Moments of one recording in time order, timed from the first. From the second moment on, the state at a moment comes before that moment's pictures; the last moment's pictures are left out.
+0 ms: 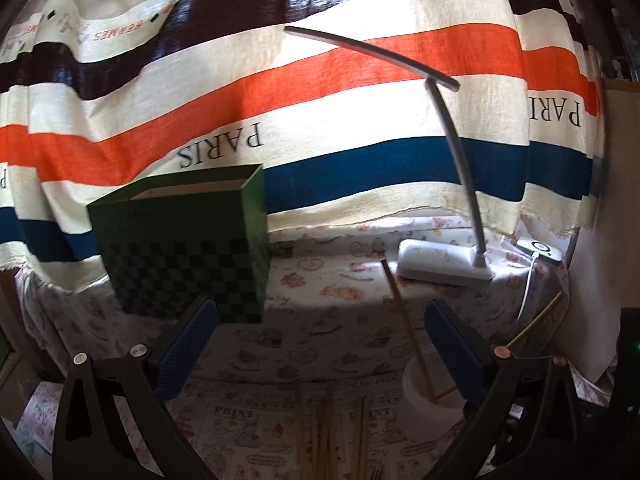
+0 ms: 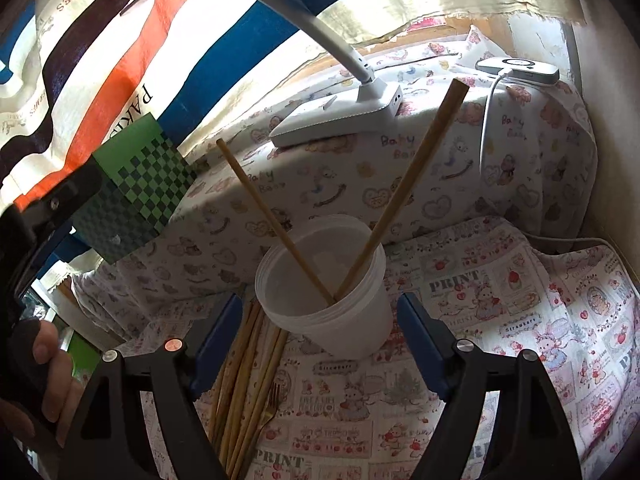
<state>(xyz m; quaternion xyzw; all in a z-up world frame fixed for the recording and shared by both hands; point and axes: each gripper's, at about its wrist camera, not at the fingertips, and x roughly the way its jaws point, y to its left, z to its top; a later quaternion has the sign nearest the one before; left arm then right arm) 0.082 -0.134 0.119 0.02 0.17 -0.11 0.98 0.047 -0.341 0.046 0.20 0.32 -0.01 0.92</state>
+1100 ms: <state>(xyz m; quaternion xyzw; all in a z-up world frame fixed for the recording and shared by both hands) 0.084 -0.042 -0.018 -0.04 0.38 -0.07 0.92 0.042 -0.267 0.030 0.09 0.35 0.03 0.93</state>
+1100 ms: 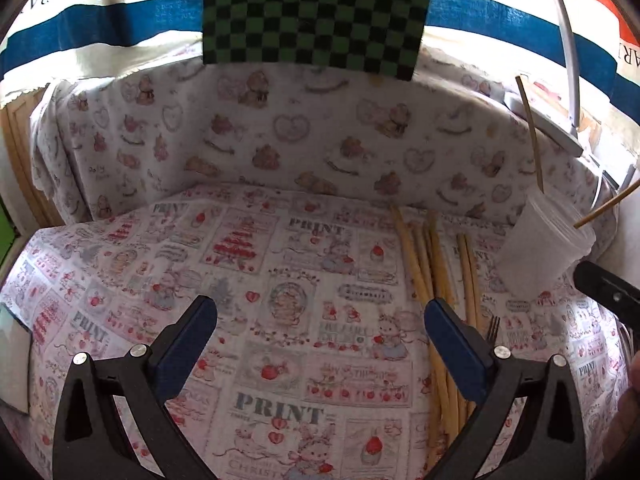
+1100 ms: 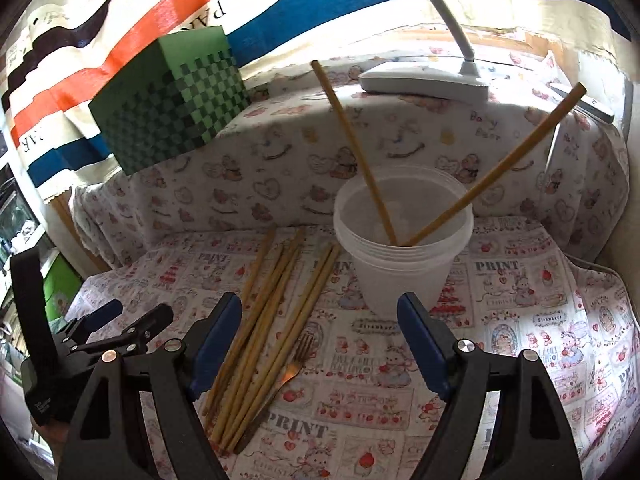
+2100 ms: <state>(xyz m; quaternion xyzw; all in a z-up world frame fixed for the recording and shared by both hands) 0.078 -0.088 -0.035 -0.05 0.45 -0.17 0.87 0.048 -0.256 0.008 0.08 0.37 0.04 0.92</state>
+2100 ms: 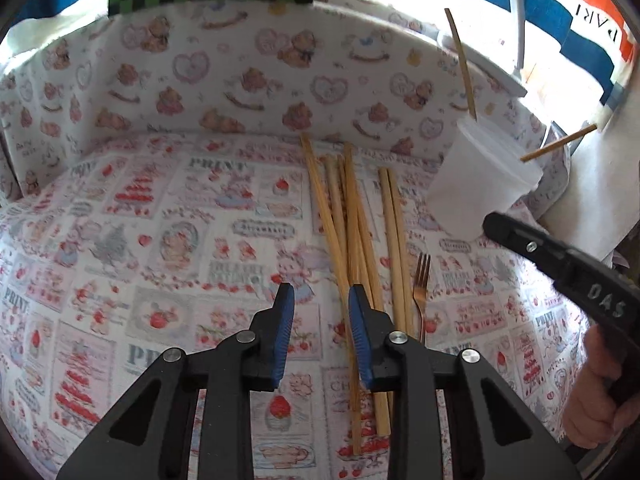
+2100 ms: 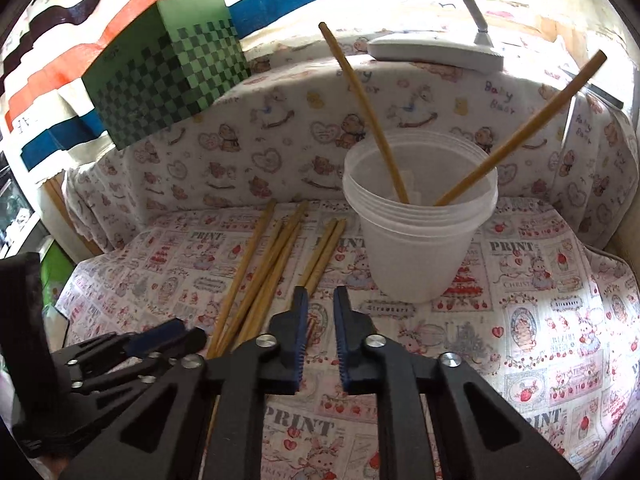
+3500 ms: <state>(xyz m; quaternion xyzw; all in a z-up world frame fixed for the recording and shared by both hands) 0.059 -0.060 0.001 -0.06 0.36 -0.12 0.92 0.068 -0.261 -0.022 0.14 0.43 0.08 0.89</state>
